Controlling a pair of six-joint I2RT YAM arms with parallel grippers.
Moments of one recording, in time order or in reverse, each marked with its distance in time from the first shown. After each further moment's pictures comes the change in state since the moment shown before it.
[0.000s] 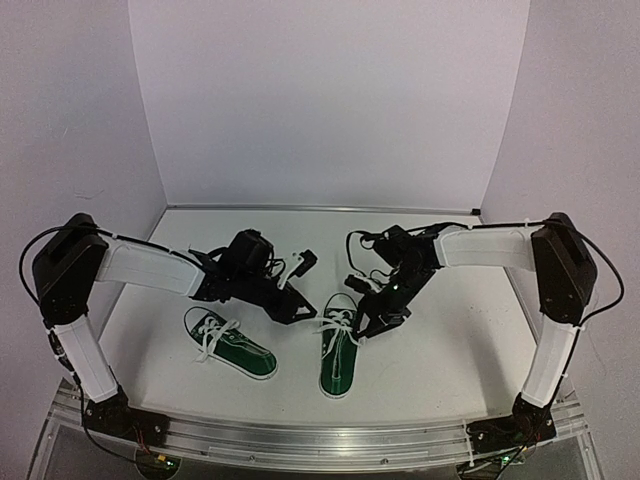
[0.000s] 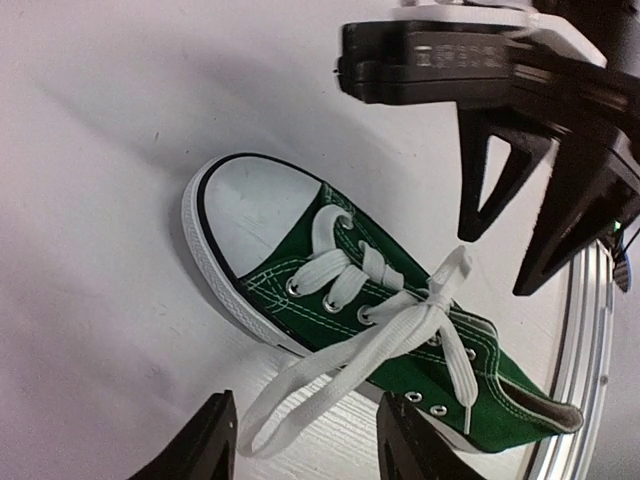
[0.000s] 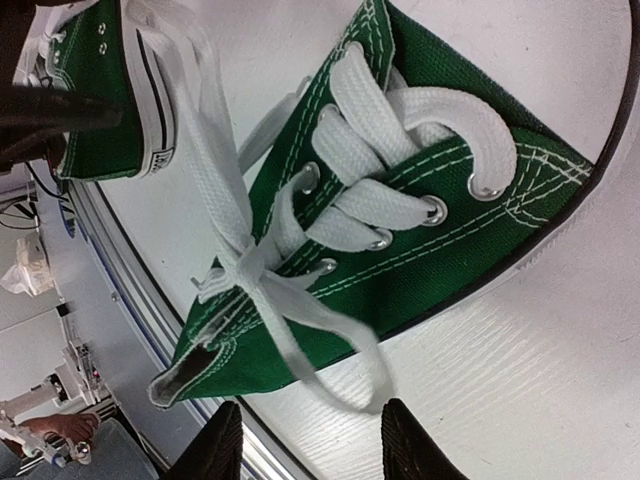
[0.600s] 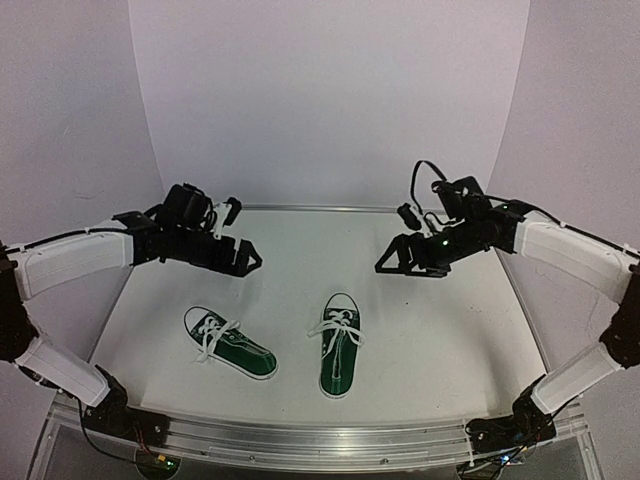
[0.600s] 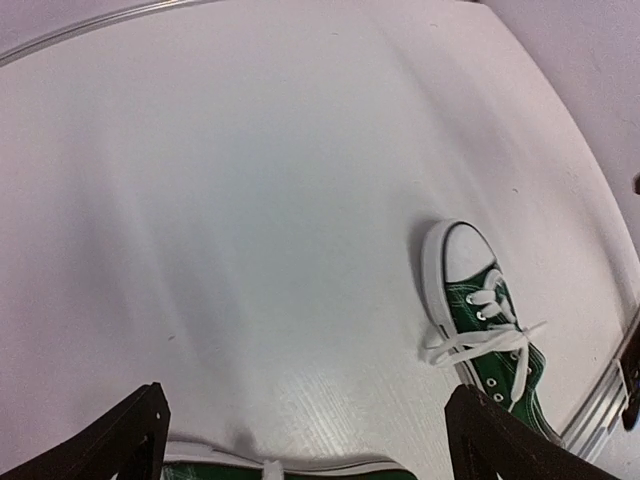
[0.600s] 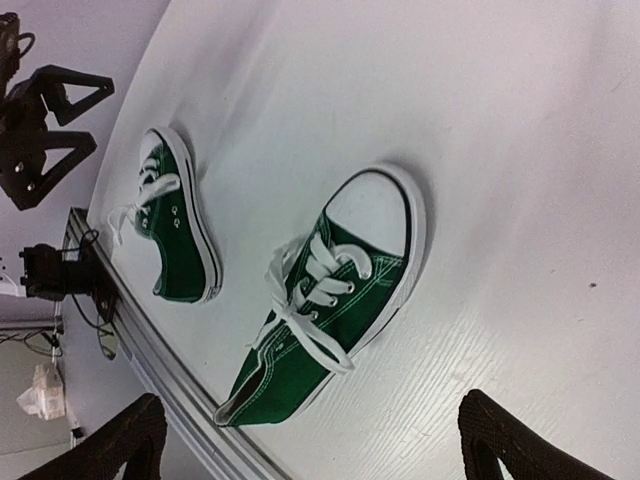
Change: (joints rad) left arm 0.190 -0.368 0.023 -0.413 -0.275 -0.183; right arm -0.134 -0.405 -0.088 0.138 0.156 0.165
